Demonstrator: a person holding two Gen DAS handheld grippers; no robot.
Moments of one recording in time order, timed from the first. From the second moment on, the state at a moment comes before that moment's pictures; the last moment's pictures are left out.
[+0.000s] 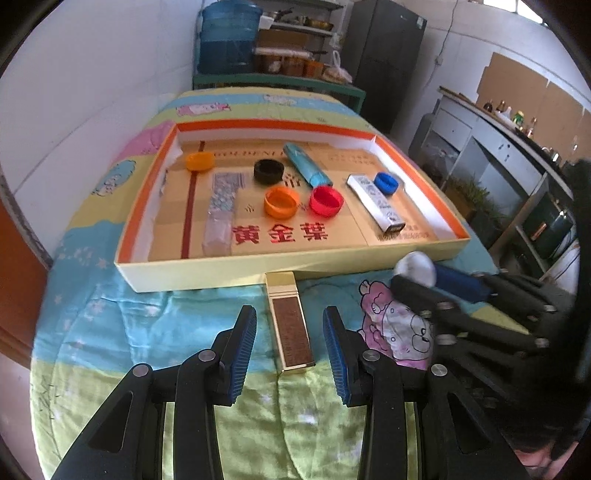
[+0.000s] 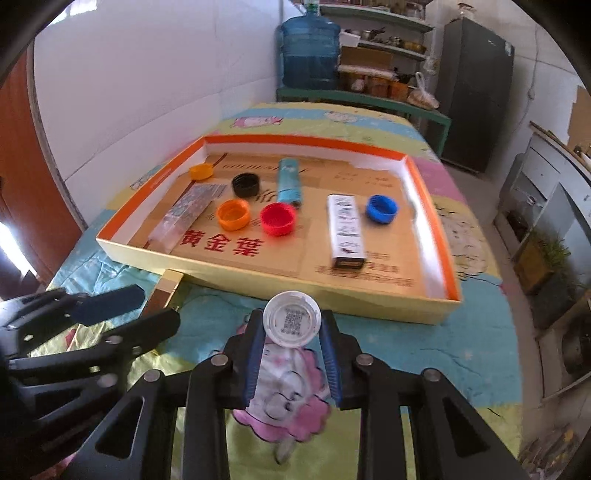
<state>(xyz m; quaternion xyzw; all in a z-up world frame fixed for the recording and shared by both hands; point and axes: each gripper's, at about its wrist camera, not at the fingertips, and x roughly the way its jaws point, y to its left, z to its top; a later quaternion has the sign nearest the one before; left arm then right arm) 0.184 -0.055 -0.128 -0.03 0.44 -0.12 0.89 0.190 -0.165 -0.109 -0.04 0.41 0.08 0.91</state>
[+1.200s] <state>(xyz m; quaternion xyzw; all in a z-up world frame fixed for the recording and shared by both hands) 0.170 -0.056 -0.105 0.00 0.40 -0.09 0.91 0.174 -0.164 -0.090 -0.02 0.39 0.10 0.91</state>
